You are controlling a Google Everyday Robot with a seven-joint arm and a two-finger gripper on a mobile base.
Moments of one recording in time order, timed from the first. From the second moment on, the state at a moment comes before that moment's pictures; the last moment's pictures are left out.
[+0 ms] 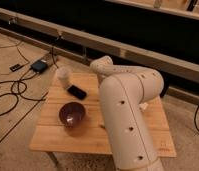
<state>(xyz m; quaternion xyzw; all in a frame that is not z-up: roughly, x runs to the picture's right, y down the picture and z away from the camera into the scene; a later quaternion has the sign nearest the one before) 0.049 0.060 0.955 -0.24 0.34 0.63 0.66</state>
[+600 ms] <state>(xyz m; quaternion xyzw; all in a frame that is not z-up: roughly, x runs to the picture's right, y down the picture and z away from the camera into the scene) 0.009 0.030 0.931 -0.25 0.28 0.60 0.70</state>
